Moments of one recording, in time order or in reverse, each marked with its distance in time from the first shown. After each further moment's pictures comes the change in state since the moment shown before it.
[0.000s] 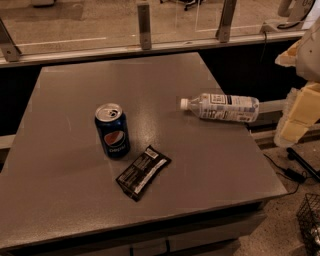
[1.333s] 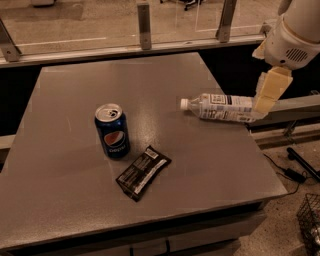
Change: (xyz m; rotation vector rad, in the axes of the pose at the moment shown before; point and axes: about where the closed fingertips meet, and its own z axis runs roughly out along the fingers) arm -0.013 -0.085 0.065 -0.029 -0.017 -0.027
